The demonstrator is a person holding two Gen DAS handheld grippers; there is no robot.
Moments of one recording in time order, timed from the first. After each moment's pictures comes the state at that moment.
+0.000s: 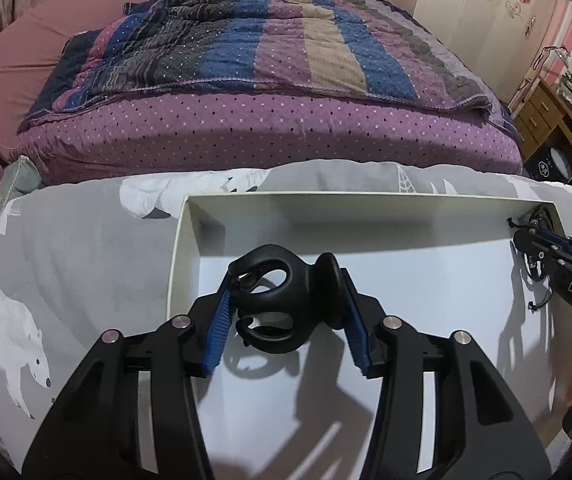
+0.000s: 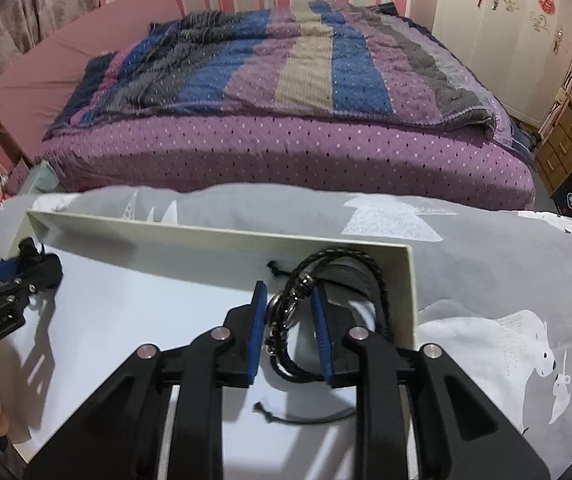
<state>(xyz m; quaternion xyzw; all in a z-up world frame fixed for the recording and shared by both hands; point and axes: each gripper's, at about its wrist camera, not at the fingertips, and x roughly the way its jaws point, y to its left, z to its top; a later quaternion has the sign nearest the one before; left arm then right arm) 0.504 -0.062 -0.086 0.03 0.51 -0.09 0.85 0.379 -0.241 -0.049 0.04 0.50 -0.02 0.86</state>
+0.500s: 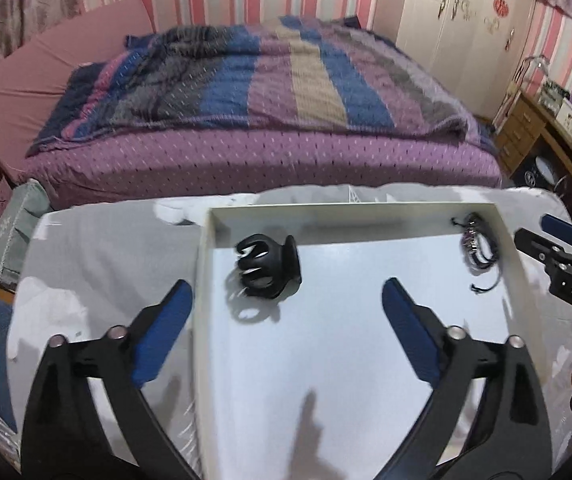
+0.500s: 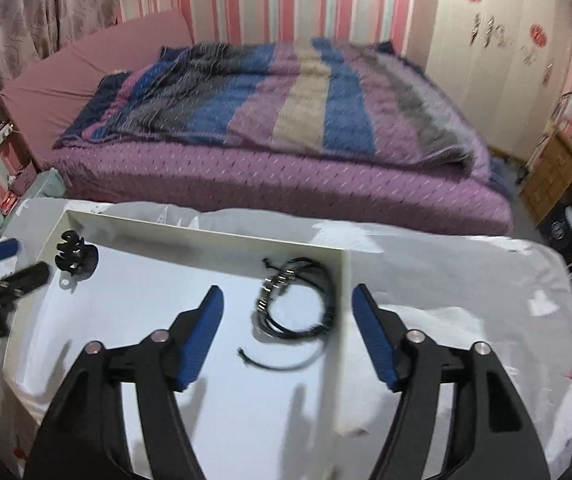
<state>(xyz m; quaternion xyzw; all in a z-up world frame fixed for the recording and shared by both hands) 0.431 -0.051 -0.013 0.03 0.45 -0.11 0.89 0.310 -0.248 0.022 0.01 0.43 -0.03 0.90</state>
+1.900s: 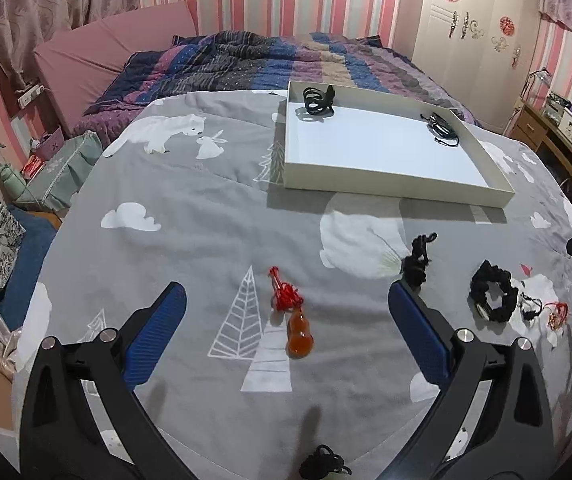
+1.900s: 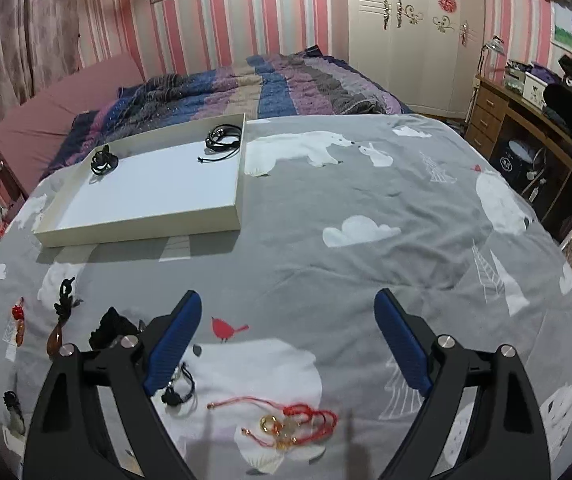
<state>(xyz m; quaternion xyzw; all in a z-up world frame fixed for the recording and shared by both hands) 0.149 0.035 -0.039 0.01 0.42 -0.06 0.91 0.017 -0.282 -0.006 0.09 0.39 -0.12 0.91</state>
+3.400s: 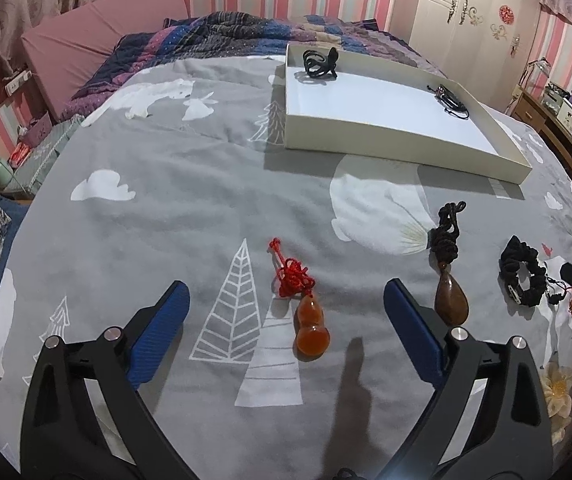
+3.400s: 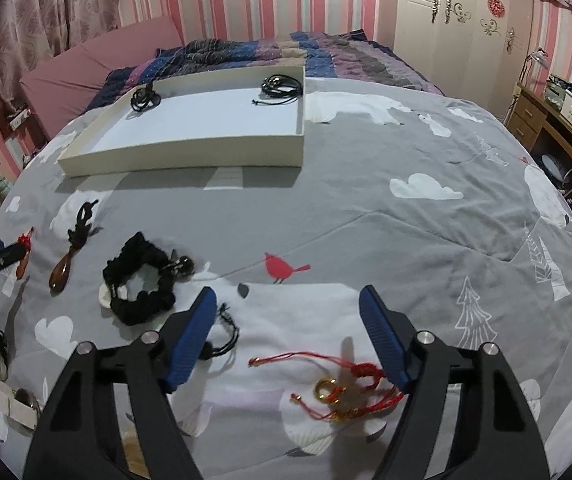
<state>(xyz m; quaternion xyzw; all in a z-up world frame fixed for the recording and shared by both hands) 0.173 0.035 -0.082 0.01 0.45 -0.07 0.89 0.014 -0.234 -0.046 0.04 0.43 -0.05 0.90</state>
